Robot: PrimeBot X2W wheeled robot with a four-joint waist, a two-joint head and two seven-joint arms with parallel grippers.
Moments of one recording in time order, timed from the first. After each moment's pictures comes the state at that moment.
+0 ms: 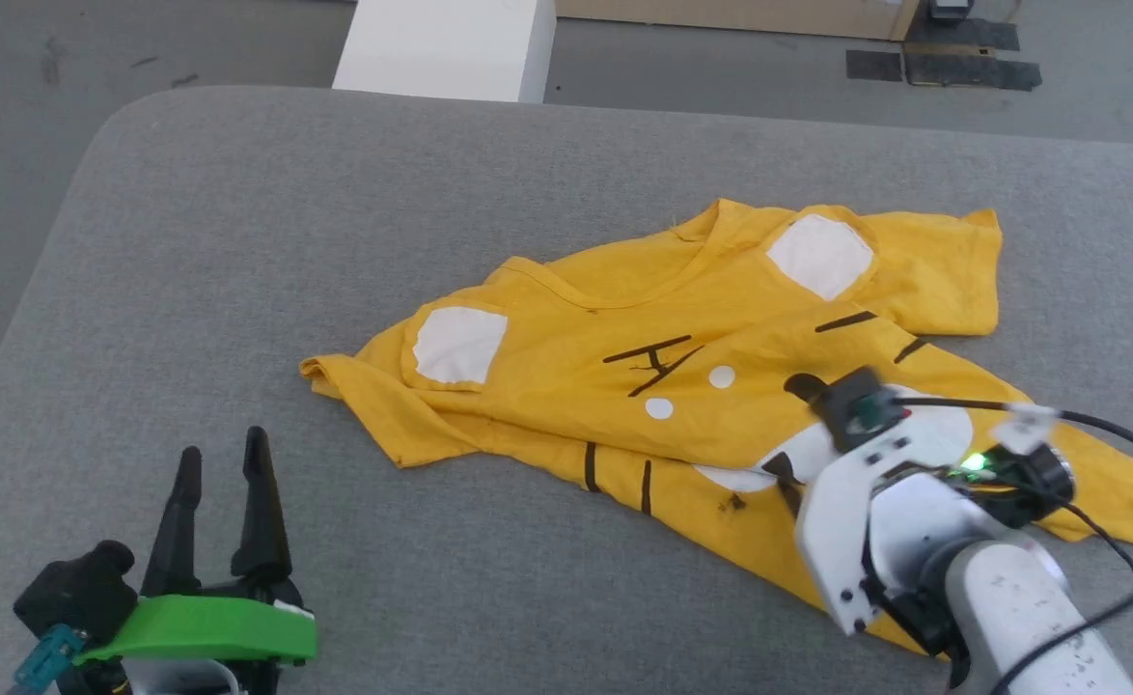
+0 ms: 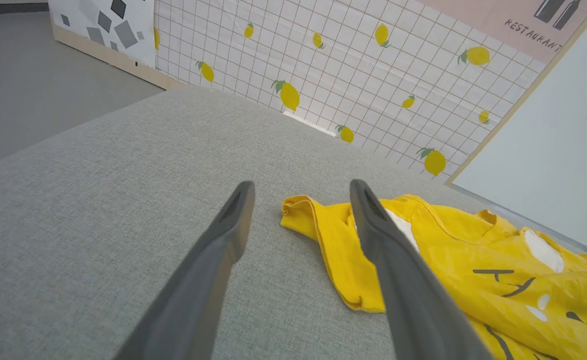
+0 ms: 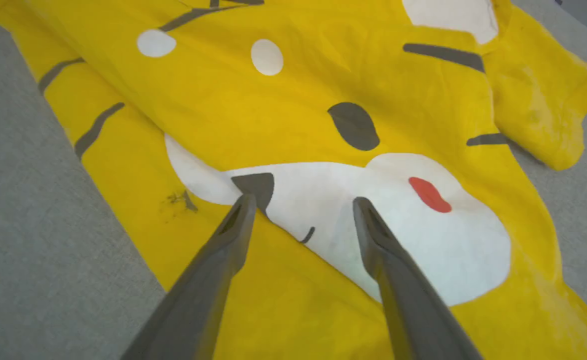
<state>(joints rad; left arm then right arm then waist) 0.05 0.18 -0.04 -0.03 -0.59 0.01 -0.26 -0.22 -0.17 0.27 0.00 0.05 0.13 0.77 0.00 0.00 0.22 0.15</state>
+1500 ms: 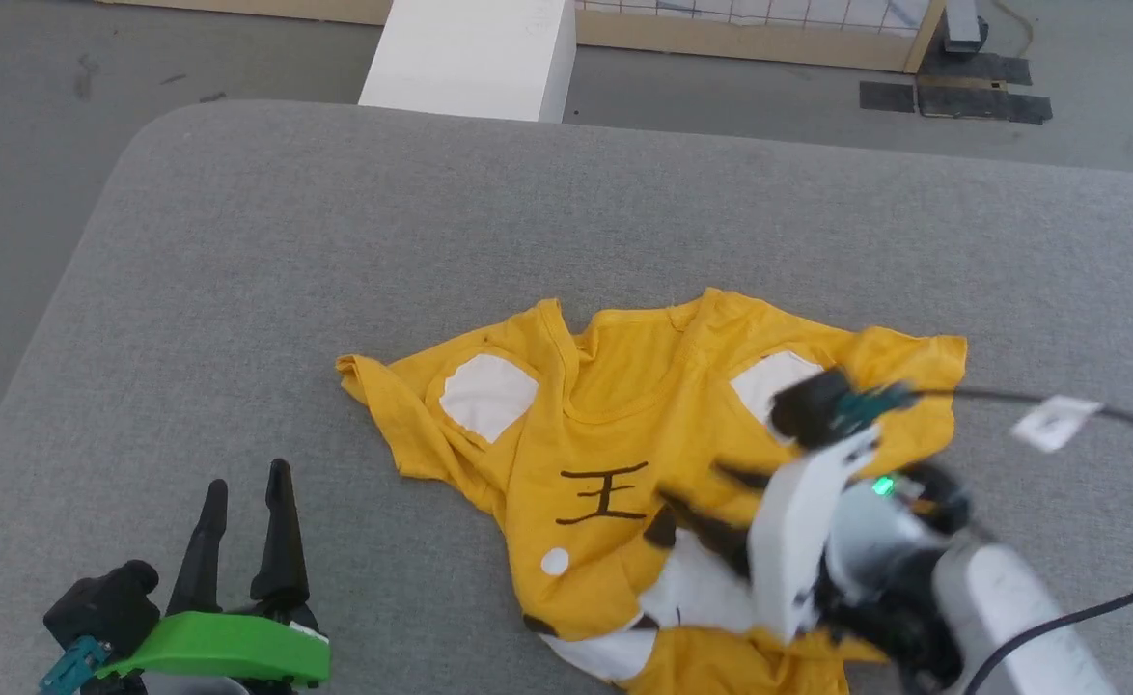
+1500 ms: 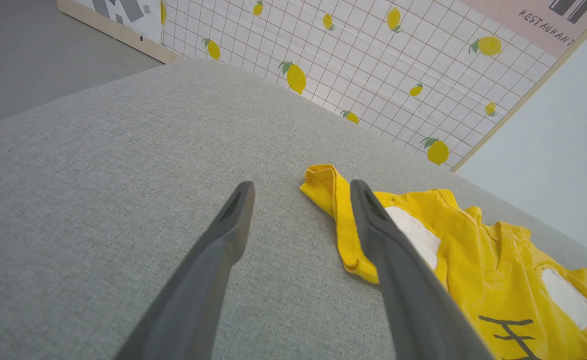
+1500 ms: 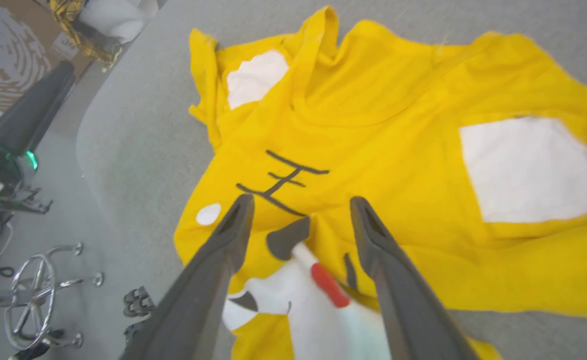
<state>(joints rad) 0.05 0.15 -0.03 0.06 -0.59 -0.04 -0.25 -0.19 -0.09 0.33 -0.06 0.47 0.13 0.78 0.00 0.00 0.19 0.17</state>
